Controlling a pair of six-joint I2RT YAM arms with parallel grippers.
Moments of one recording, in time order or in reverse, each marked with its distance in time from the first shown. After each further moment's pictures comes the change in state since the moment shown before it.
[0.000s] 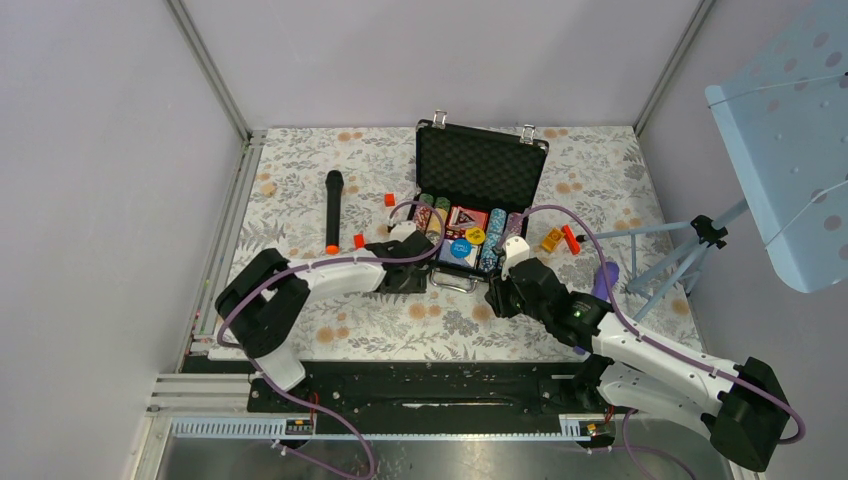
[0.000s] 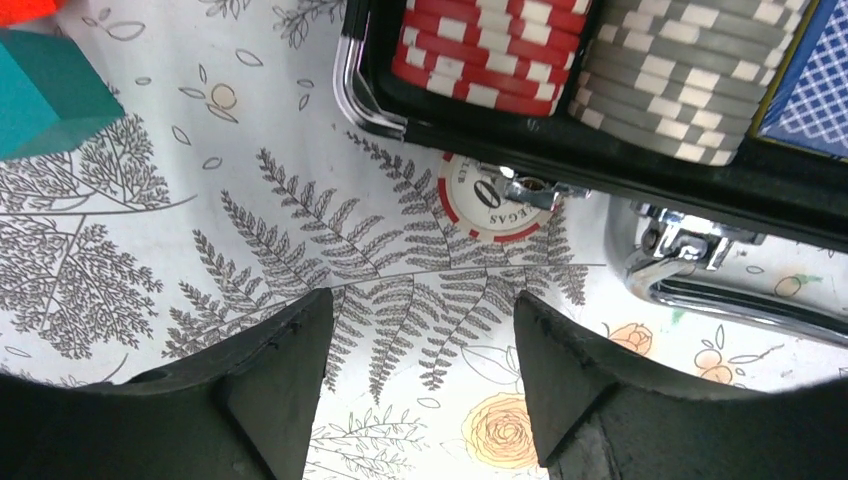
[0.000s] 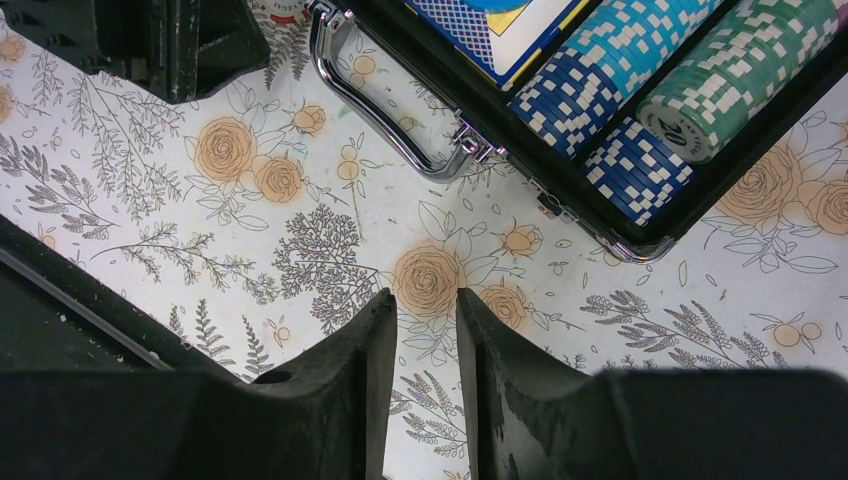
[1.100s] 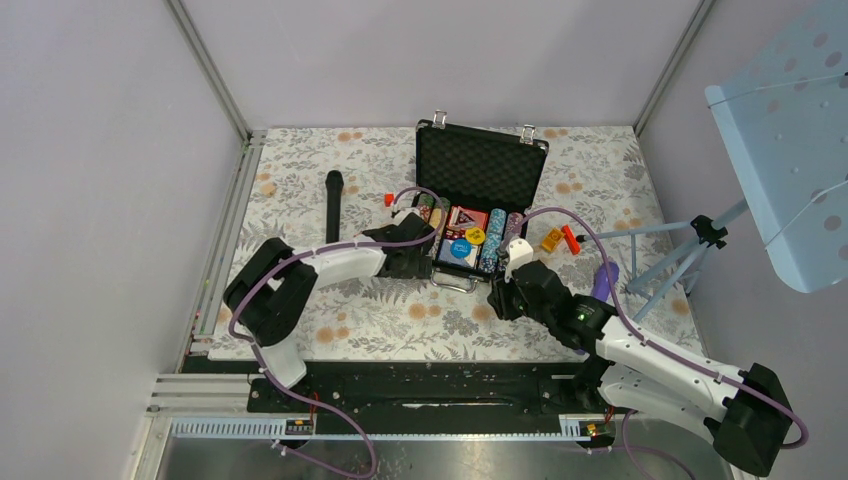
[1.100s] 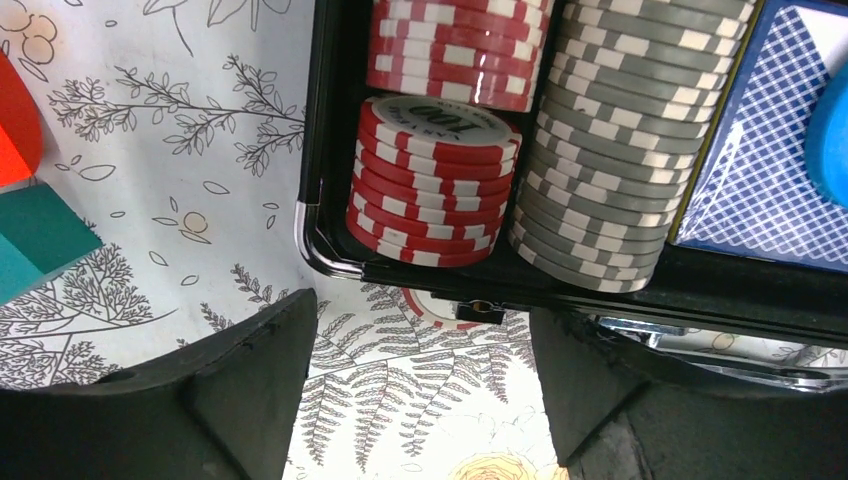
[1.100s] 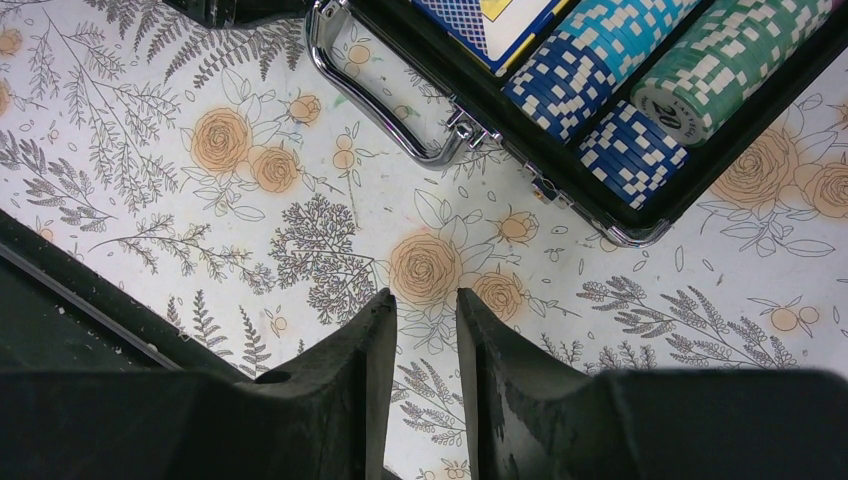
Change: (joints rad) left arm 0.091 0.051 0.060 0.100 0.114 0.115; right arm 0.000 -0.038 -0.015 -0.023 0.002 0.012
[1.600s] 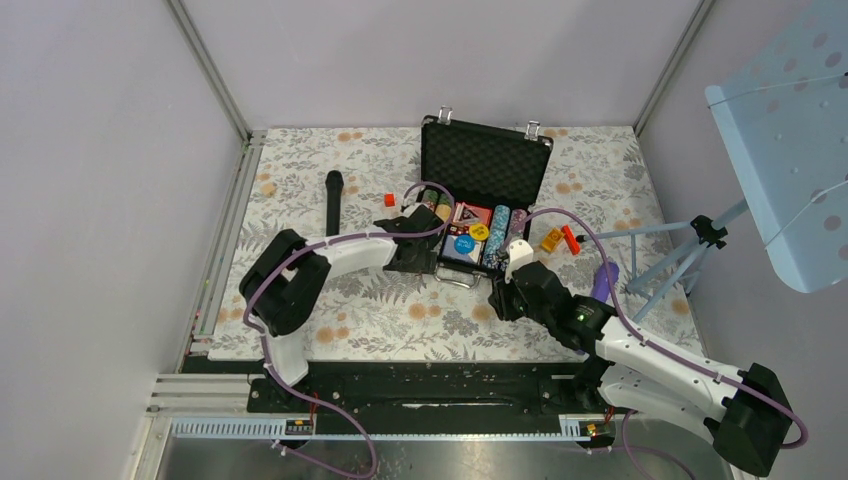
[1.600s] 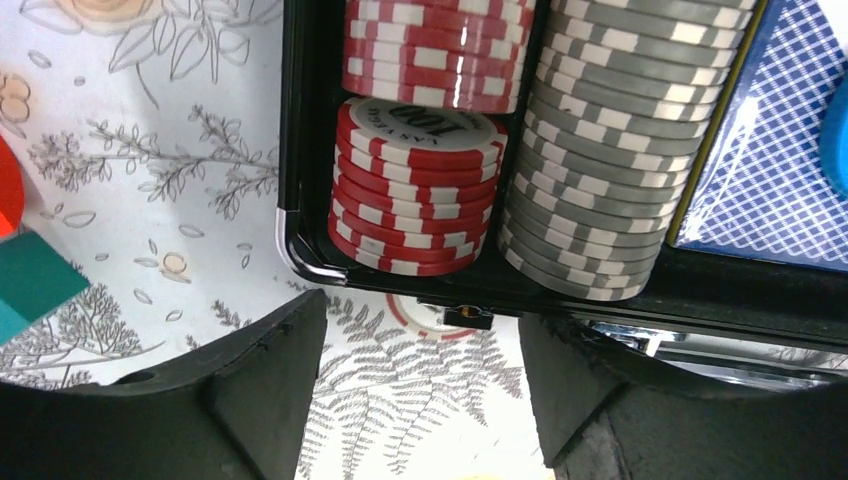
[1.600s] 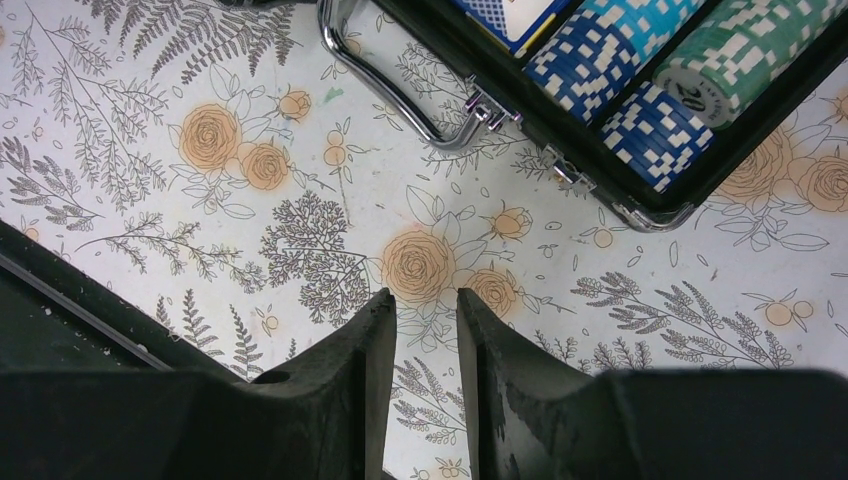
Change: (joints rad) left arm 0.000 0.095 0.130 -0.098 0.006 0.040; right arm 0.000 0.000 -0.006 0.000 0.010 -0.003
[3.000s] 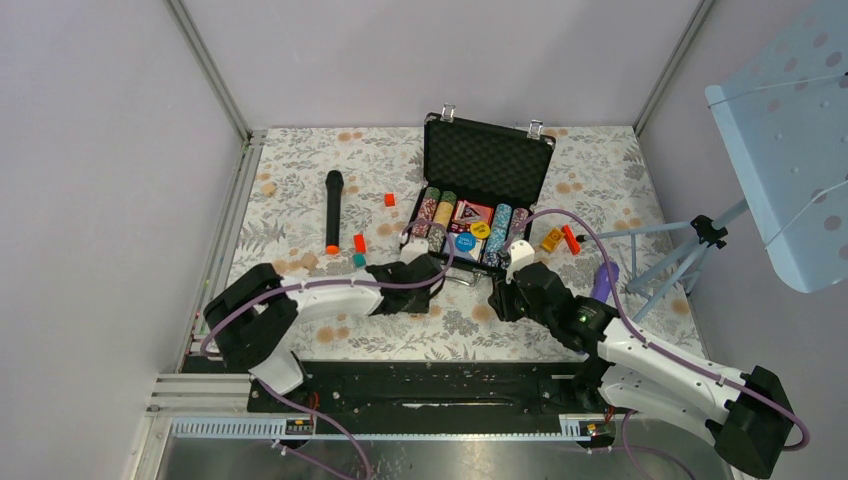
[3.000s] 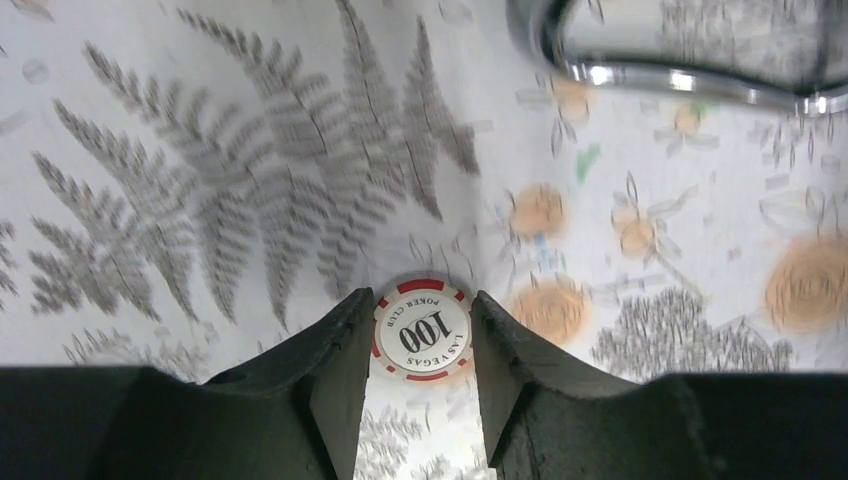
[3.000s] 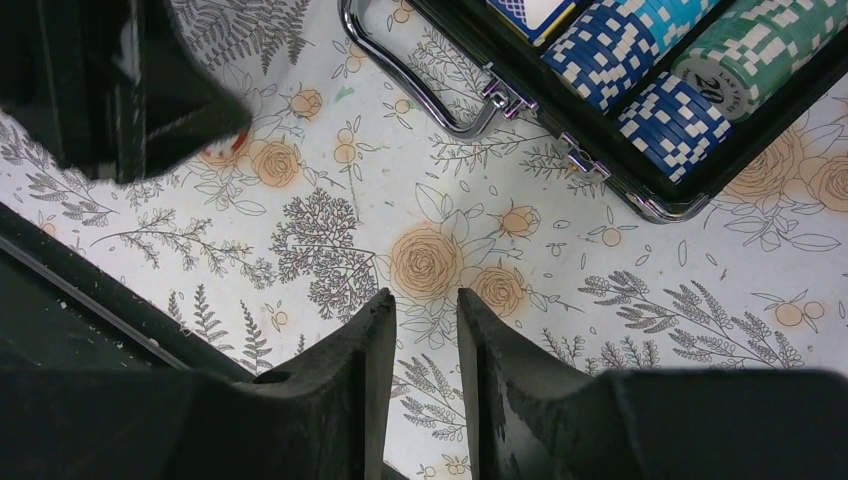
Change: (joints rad) left arm -0.204 -0.225 -0.298 0.118 -0.071 -0.160; right arm 0.000 -0.018 -0.006 -0.005 -0.012 0.006
